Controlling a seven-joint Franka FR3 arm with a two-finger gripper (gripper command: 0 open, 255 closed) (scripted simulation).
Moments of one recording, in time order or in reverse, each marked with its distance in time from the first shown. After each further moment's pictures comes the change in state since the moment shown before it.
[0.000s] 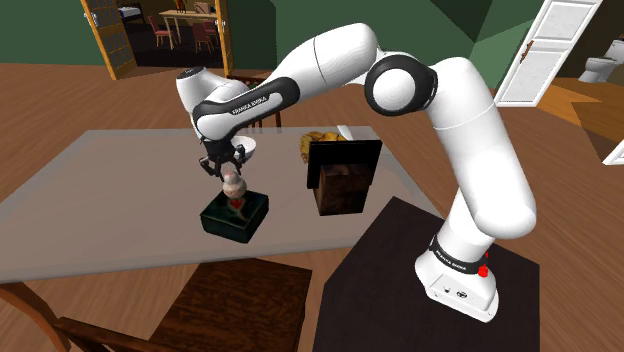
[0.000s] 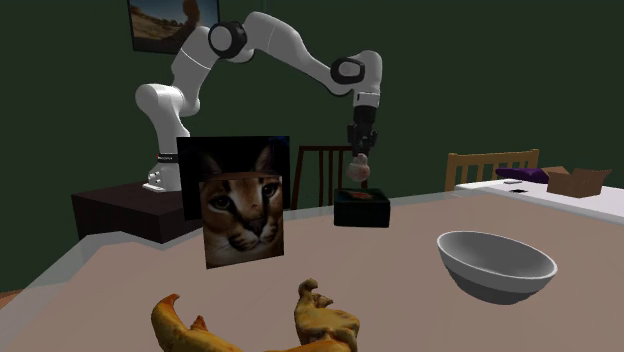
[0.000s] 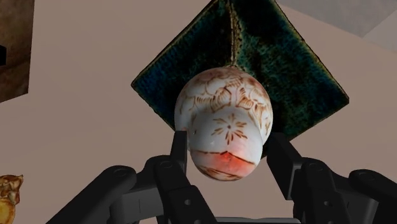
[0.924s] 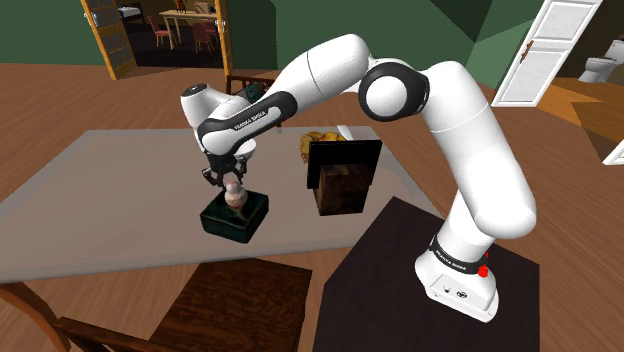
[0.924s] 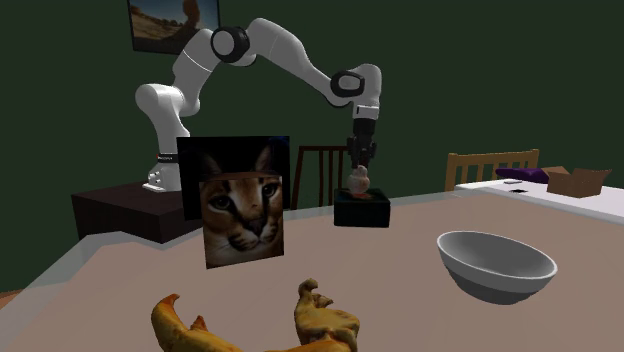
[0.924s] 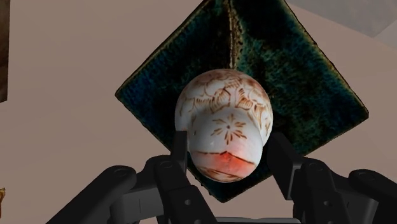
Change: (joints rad) arm 0.001 0.048 -0.007 -0.027 -0.012 0.074 0.015
